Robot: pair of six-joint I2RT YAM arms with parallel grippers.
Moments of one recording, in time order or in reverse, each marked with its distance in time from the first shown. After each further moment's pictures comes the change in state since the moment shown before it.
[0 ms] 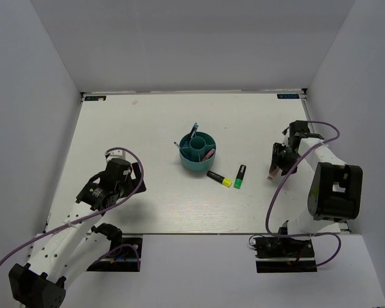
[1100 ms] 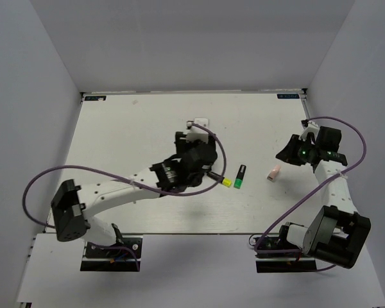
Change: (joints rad) left arm -0.753 0.768 0.571 0.709 -0.758 0.244; right arm -0.194 -0.384 -0.180 0.272 -0.486 -0.047
